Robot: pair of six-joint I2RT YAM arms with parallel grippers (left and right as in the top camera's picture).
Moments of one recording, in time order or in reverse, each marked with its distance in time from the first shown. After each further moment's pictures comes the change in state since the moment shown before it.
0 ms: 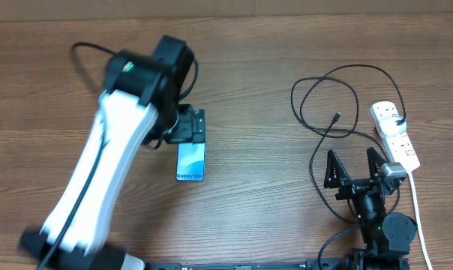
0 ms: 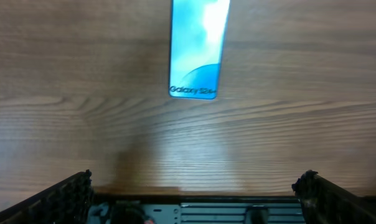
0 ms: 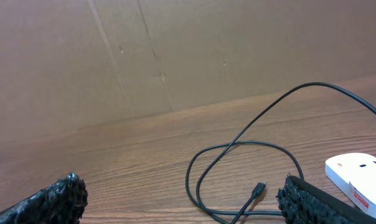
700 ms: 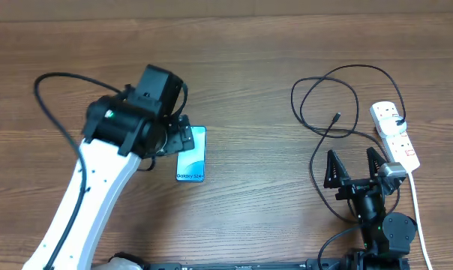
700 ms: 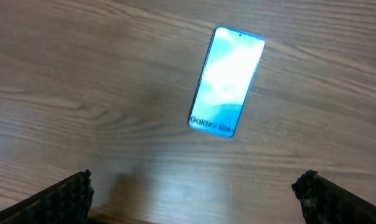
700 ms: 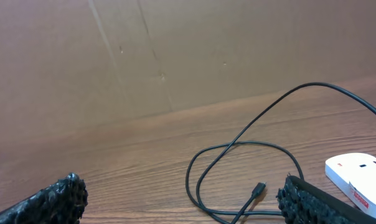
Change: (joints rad) left arm -0.006 -0.232 -0.291 0.224 -0.158 -0.200; right arm 0.000 0.000 0.000 0.000 0.000 0.000
